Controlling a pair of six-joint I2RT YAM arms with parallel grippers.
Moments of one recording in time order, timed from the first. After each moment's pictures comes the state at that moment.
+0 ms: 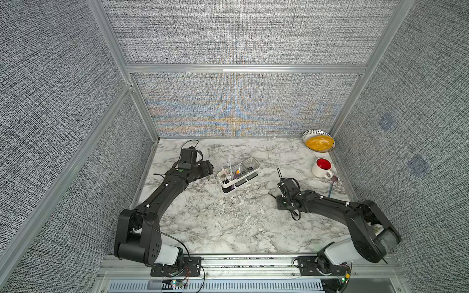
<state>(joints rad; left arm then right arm) -0.25 1.45 1.02 -0.37 0.21 -0.53 0.51 1.50 0.68 -0.34 0.17 0.39</state>
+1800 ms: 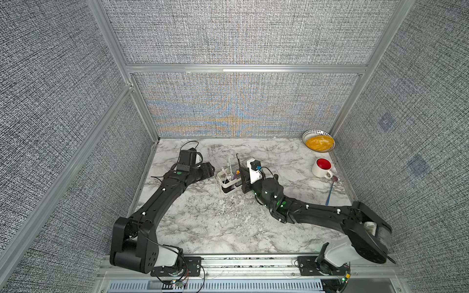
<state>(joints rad) -0.26 1.38 1.00 -0.42 0.23 -0.53 0.94 1.56 0.79 0.80 0.34 0.10</state>
